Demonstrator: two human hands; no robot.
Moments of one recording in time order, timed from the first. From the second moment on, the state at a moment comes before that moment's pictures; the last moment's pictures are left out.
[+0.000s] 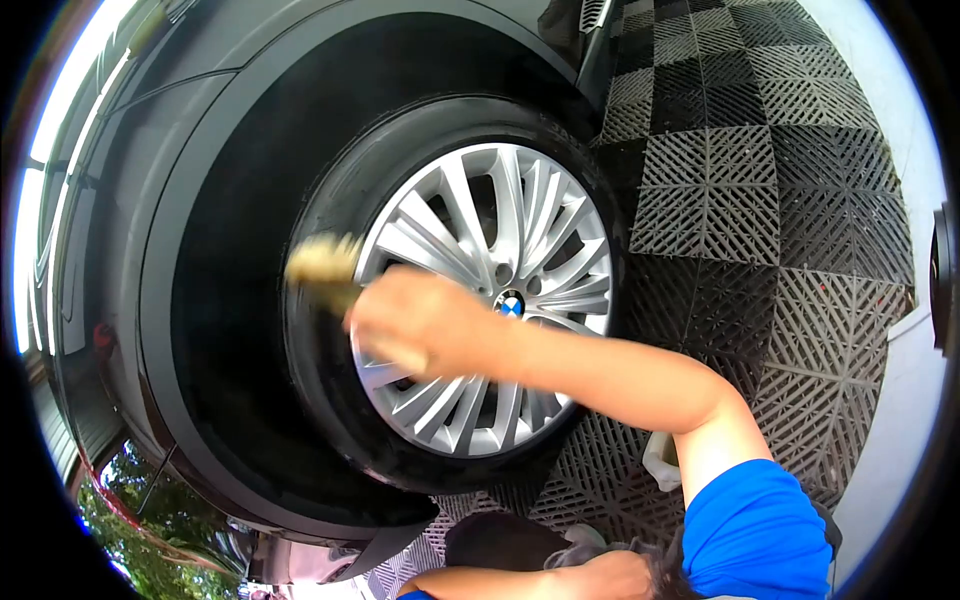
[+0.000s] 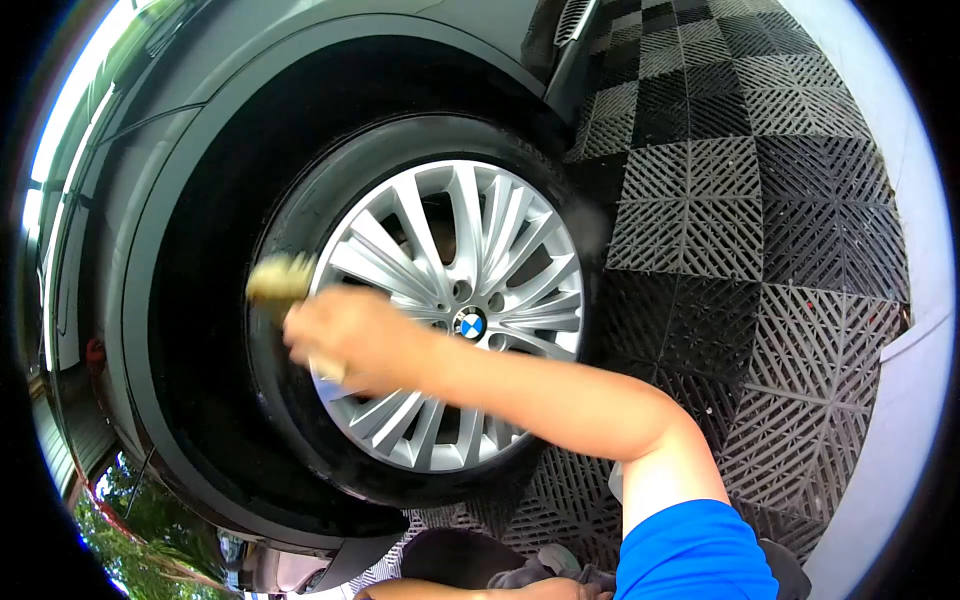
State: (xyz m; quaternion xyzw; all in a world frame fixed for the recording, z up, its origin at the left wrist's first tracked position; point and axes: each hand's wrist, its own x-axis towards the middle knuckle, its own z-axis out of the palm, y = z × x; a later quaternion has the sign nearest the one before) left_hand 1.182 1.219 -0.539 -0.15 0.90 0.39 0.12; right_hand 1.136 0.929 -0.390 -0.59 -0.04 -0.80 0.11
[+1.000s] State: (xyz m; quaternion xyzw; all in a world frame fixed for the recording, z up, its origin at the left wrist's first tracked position) left_hand 1.155 1.182 -0.483 -0.18 0.84 0.48 0.16; right_hand 1.027 0.748 -0.687 -0.26 0.72 -0.55 0.33
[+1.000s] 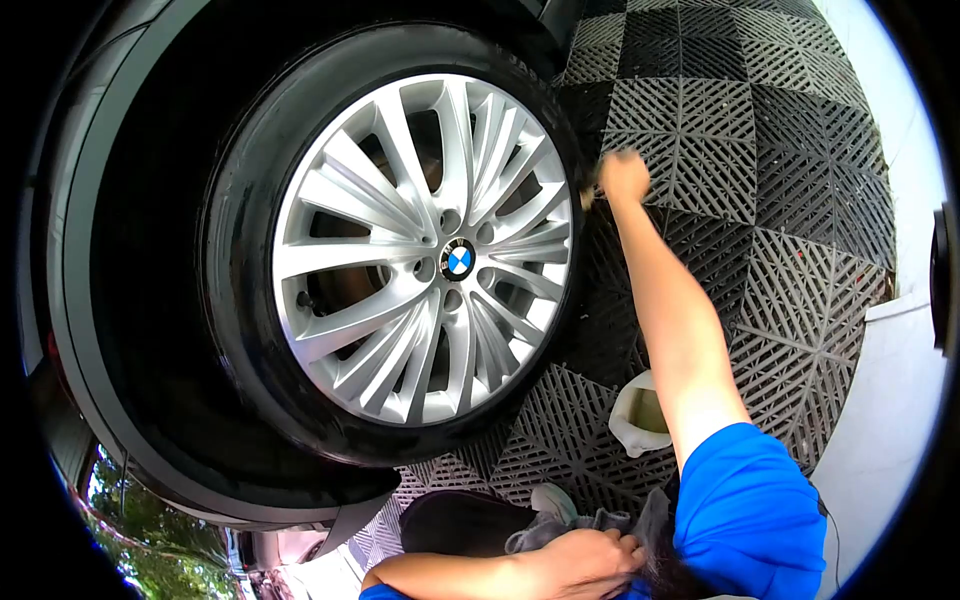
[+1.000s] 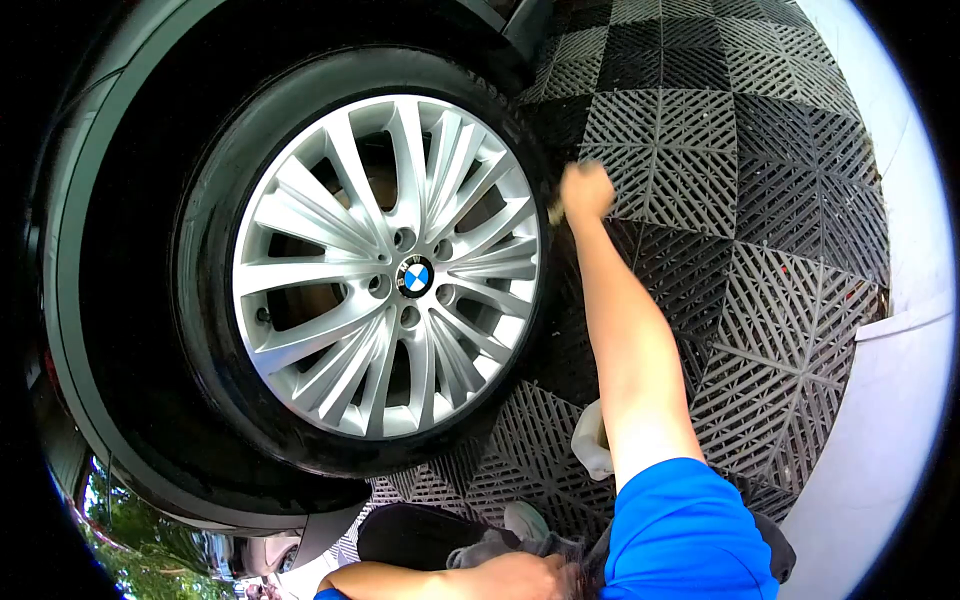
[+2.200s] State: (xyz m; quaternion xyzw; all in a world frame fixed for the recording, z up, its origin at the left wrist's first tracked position) left_hand 1.151 1.198 -0.473 -0.21 0.90 0.36 0.14; right_hand 1.027 0.784 -0.696 -0.23 0.47 -0.72 0.46
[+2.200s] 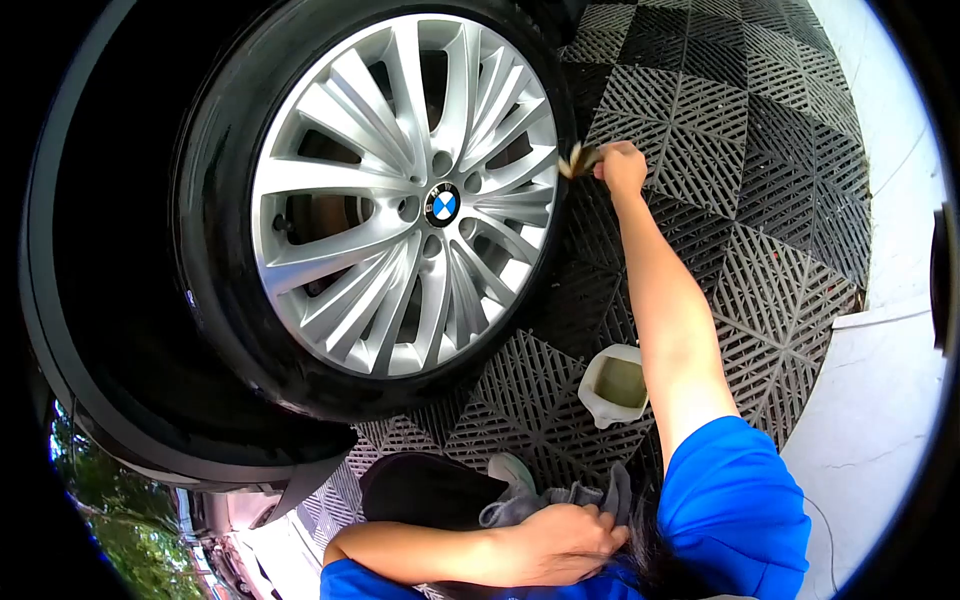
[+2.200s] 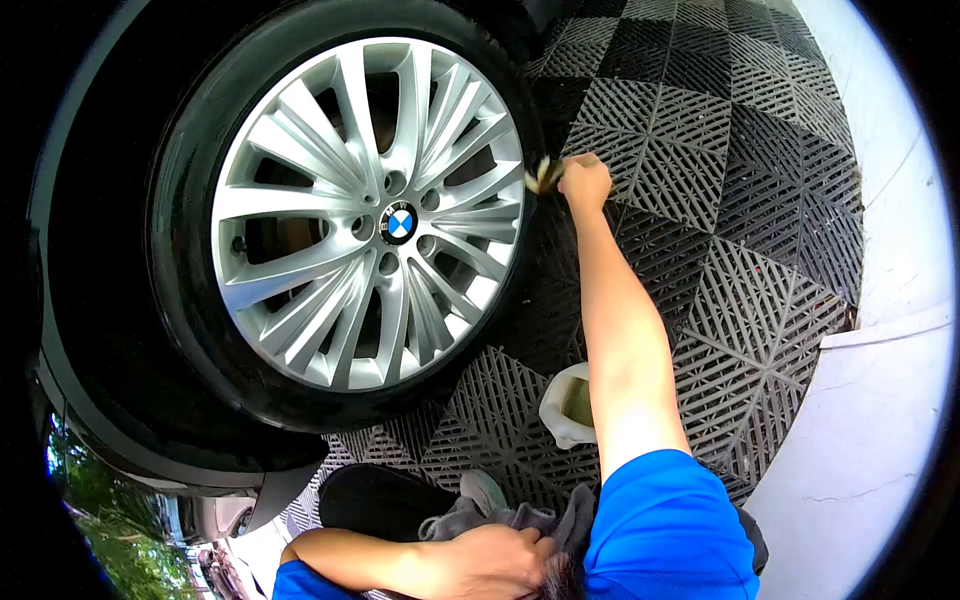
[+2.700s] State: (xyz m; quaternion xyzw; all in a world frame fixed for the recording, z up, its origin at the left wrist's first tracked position) left_hand 1.156 1.192 -0.466 -0.23 0.88 0.41 0.13; right_hand 1.050 0.823 -0.728 -0.23 0.48 -0.70 0.48
